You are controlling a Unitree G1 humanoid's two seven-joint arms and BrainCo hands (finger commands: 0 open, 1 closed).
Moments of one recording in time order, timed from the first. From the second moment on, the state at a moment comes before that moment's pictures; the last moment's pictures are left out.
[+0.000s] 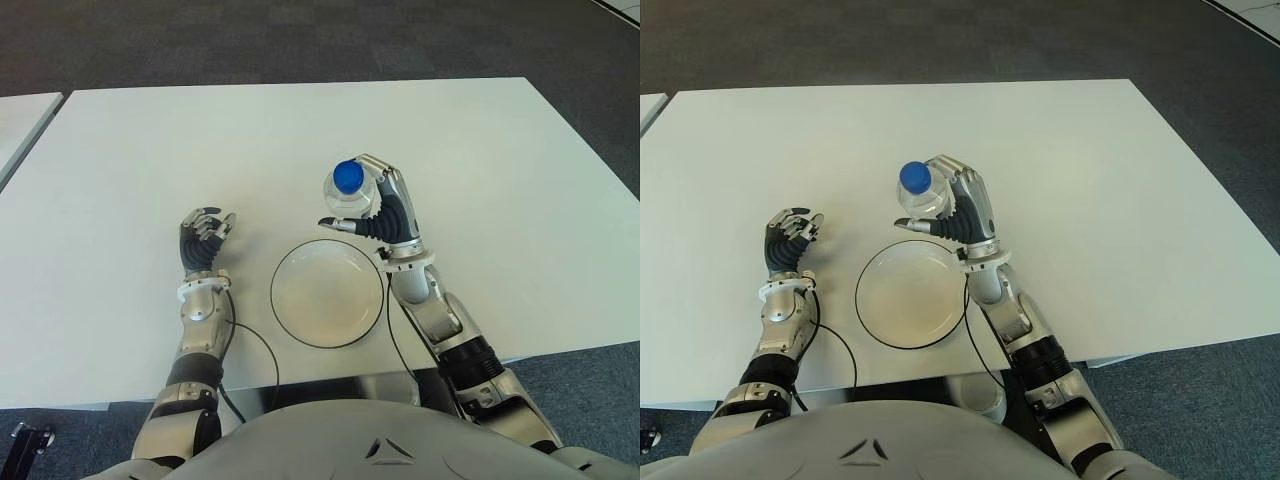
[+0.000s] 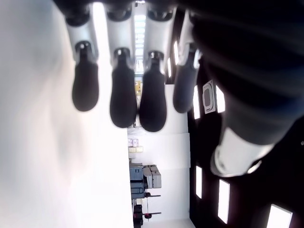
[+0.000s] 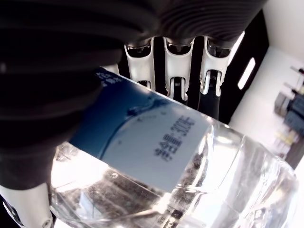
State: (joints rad) left arm -0.08 0.06 0.22 0.67 -0.01 -0.59 0.20; right arm -0.17 -0.23 0.38 0.10 -0.53 -0.51 -0.39
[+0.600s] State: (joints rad) left arm -0.08 0.05 0.22 0.67 -0.02 -0.58 0.20; right arm -0.23 -0.34 0.47 0.21 -0.43 -0.76 0.04
